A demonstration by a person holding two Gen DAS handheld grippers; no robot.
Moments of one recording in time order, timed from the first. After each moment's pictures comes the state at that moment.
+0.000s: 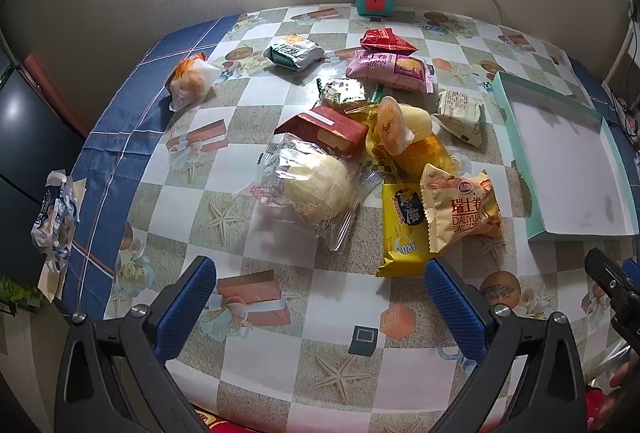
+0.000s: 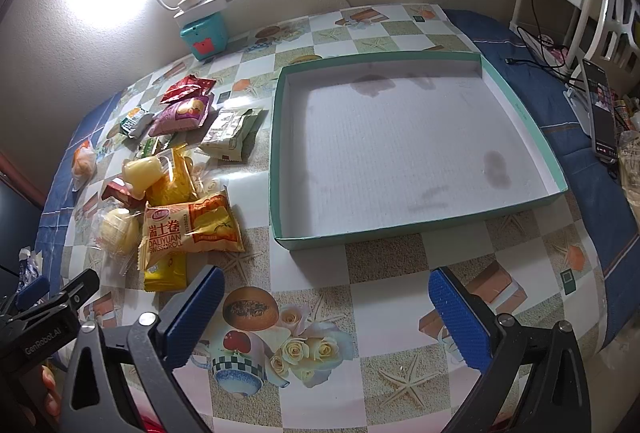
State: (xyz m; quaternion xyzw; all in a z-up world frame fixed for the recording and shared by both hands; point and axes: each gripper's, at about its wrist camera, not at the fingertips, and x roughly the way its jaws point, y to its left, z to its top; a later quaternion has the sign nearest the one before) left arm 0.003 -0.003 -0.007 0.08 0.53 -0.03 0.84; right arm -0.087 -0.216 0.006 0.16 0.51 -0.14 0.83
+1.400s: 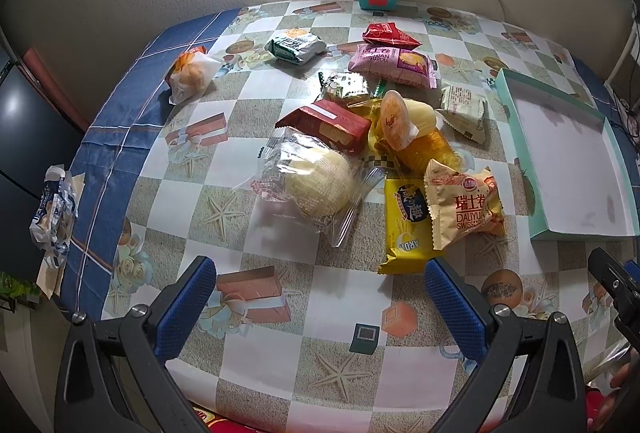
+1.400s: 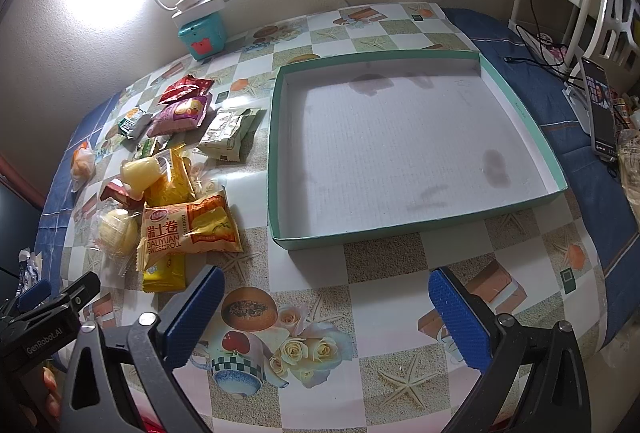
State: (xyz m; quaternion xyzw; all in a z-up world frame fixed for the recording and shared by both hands) left arm 0.001 0.000 -0.012 0.08 0.53 -0.03 0.84; right arm -0.087 -0.219 0.006 0.16 0.51 -0.14 0.83
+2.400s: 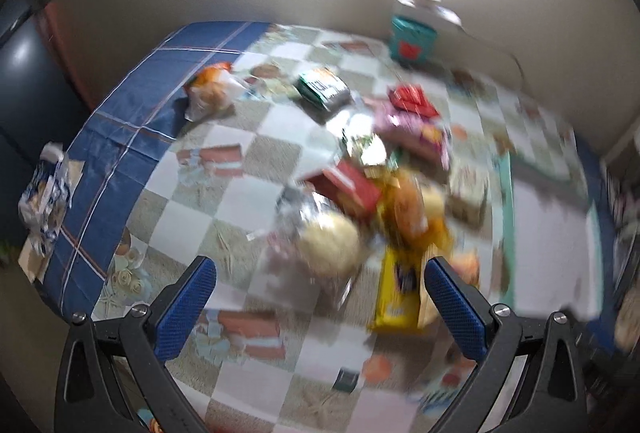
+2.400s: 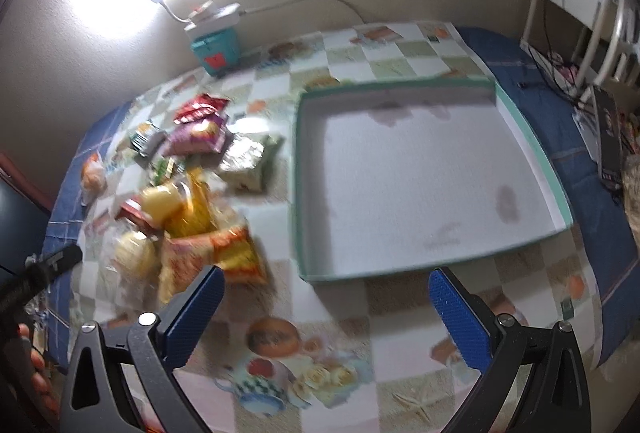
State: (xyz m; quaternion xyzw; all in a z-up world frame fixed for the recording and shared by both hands) left arm 0.047 0.028 0.030 -0.04 0.52 0.00 0.85; right arm -0.053 -0.208 0.031 0.15 0.49 -0.13 0.85
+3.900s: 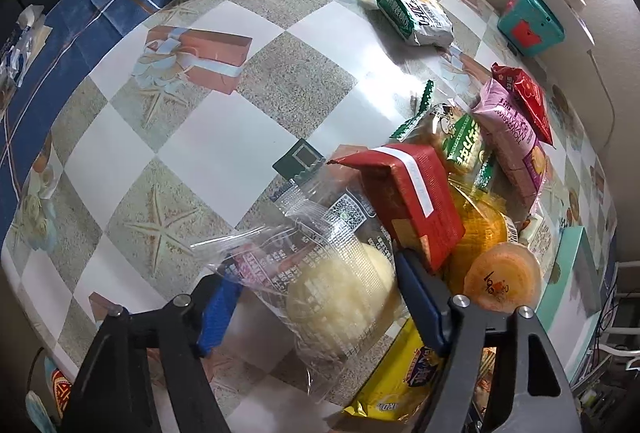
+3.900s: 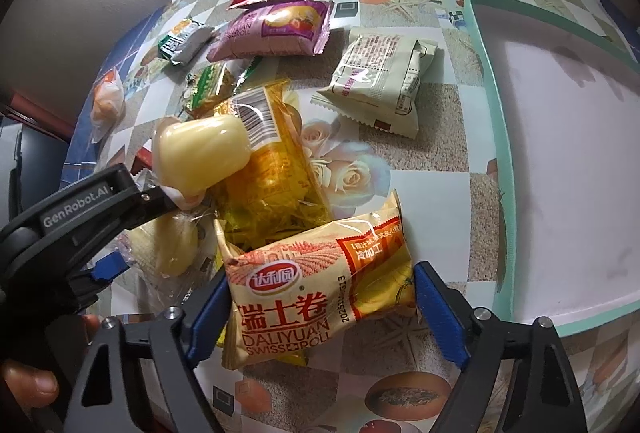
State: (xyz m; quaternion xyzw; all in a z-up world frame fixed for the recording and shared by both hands) left arm 0.121 0.043 -0.093 -0.19 0.62 0.08 0.76; right arm 0.044 -0.130 -0.072 0.17 0.62 0.00 0.76
